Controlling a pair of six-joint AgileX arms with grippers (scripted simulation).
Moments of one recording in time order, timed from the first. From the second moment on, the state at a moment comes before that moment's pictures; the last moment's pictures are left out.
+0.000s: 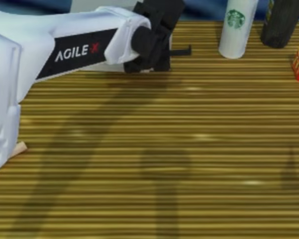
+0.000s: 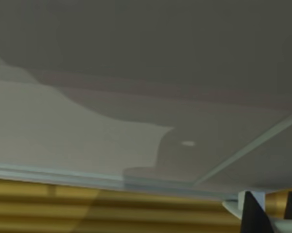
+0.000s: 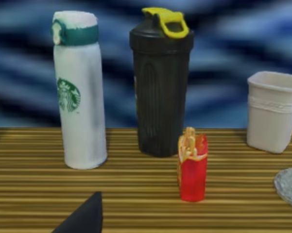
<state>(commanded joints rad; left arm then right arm) -0.61 2.20 1.71 -0.45 -0.37 -0.51 0.00 0.00 0.00 0.00 0.00 0.00</state>
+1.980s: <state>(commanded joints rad) -0.60 2.15 1.62 -0.40 -0.33 -0.45 0.00 0.00 0.00 0.00 0.00 0.00</state>
